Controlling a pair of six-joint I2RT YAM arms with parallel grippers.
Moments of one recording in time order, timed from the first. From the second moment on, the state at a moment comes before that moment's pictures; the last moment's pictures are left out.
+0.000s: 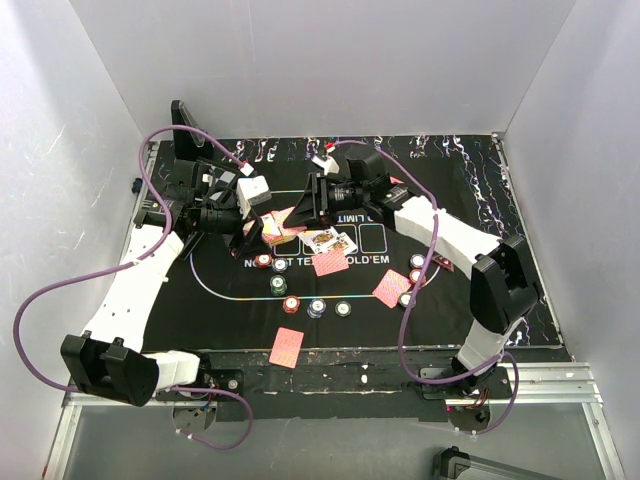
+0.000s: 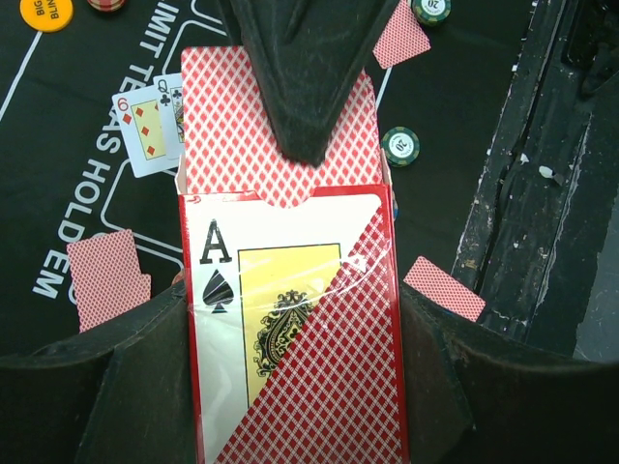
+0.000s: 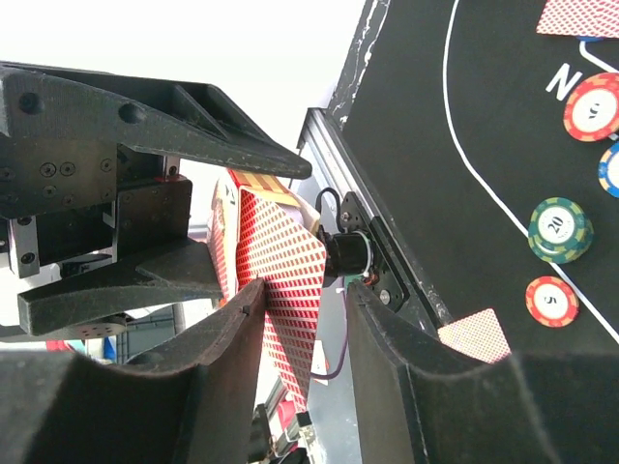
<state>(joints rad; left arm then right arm) -0.22 1.26 1.31 -0.97 0.81 0.67 0.68 1.73 1.42 -0.12 -0.85 0.94</state>
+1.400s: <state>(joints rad) -0.22 1.26 1.31 -0.96 0.82 0.66 0.47 1.85 1.19 -0.21 -0.64 0.74</state>
